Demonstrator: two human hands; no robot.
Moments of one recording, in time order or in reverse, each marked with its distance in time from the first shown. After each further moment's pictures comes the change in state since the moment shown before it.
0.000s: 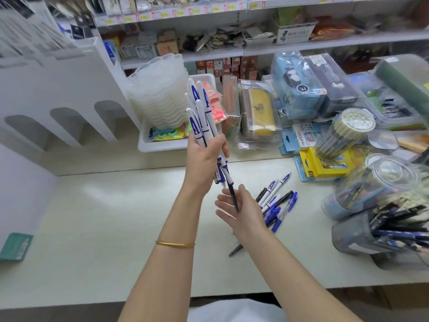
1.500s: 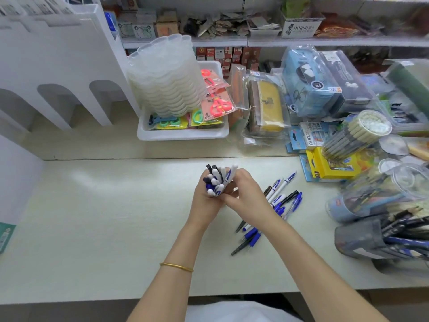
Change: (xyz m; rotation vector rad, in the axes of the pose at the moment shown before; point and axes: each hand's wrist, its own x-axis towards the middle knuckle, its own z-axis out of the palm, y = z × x) left_hand -0.042 -0.080 -0.040 0.282 -0.112 -0.151; right_hand 0.010 -0.020 0.009 -1.212 -0.278 -0.761
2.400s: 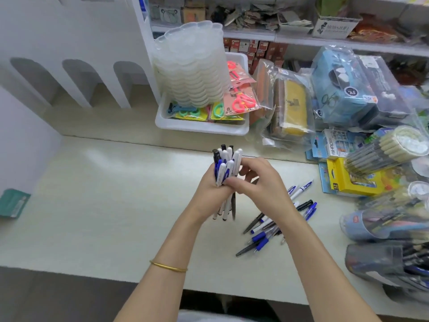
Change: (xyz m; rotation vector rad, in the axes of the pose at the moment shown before) left_hand -0.001 0.020 -0.023 -0.177 -0.061 -0.061; right_hand 0.015 -0.015 -0.015 0.103 0.020 0.015
